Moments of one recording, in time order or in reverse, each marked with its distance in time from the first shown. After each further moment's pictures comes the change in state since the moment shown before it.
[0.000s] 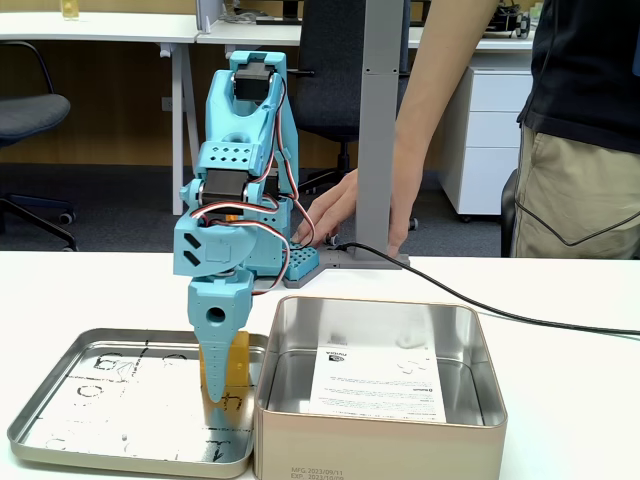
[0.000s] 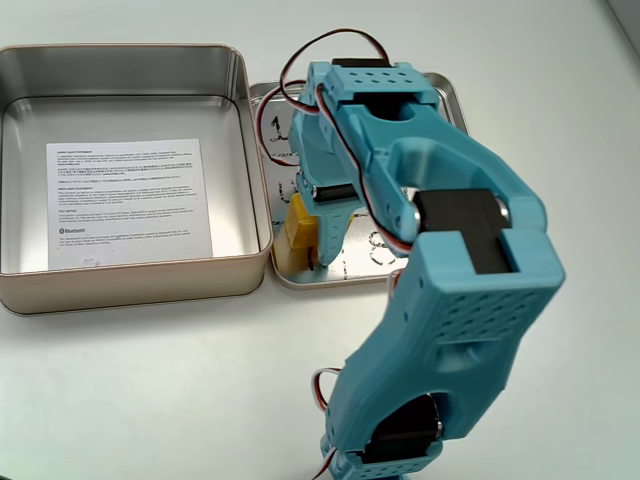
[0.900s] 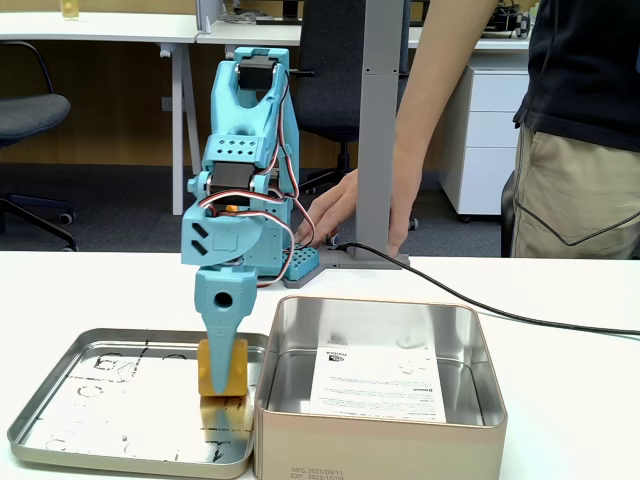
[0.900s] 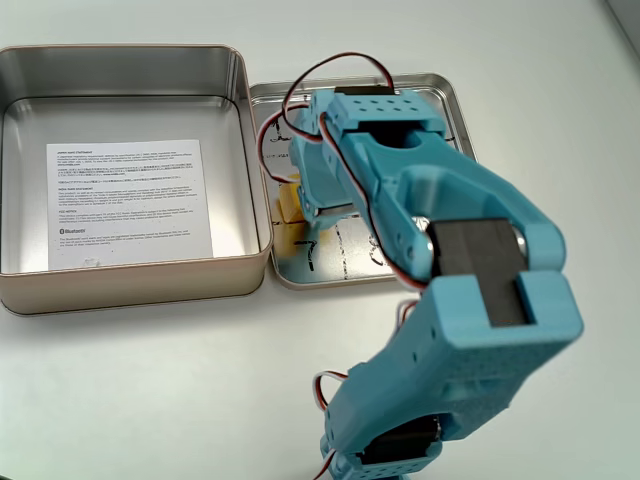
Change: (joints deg) arm -0.4 8.5 12.9 -5.6 1.4
